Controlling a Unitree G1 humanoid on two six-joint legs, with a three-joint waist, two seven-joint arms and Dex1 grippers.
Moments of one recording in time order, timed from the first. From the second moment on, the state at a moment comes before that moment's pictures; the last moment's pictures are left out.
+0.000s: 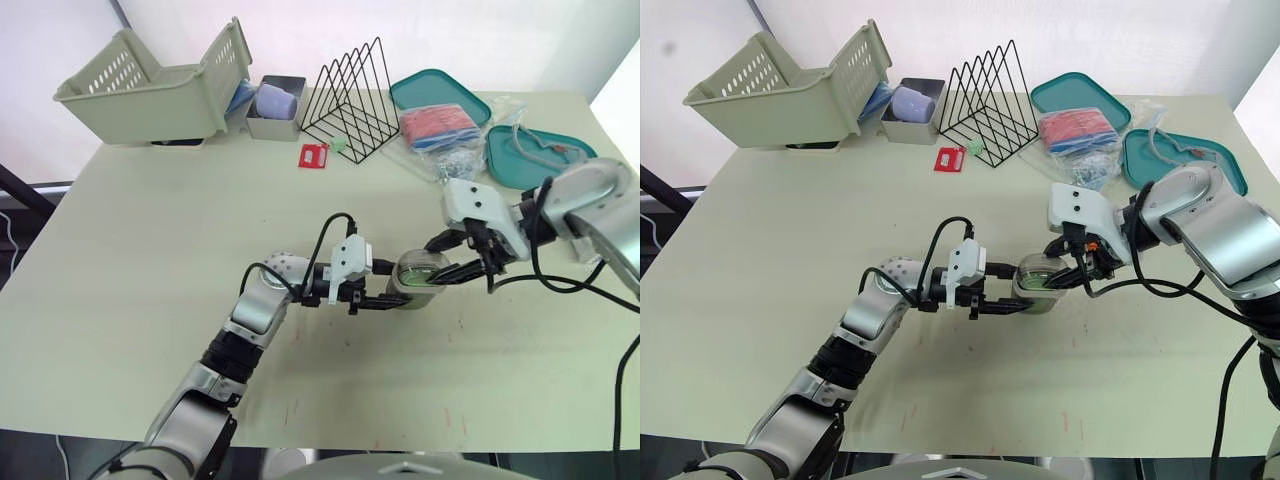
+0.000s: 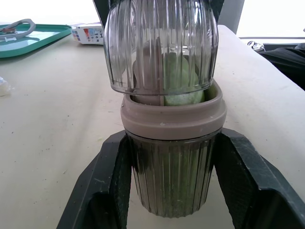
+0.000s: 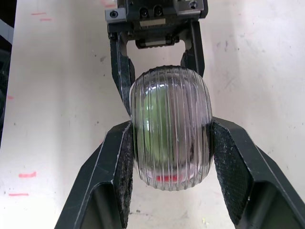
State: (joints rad) left arm -0.47 0.31 -0.35 0.09 -0.23 0.13 -1.15; right arm -0.85 -0.99 0.38 -0.40 0.39 1.00 1.33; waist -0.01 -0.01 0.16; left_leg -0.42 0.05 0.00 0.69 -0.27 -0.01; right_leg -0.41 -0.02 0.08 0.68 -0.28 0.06
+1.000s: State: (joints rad) left arm -0.47 0.31 -0.35 0.09 -0.23 0.13 -1.15; right arm -0.82 -0.99 0.40 -0.43 0.38 0.95 1.31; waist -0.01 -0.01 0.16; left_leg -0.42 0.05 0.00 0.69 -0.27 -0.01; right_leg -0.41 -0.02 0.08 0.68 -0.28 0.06
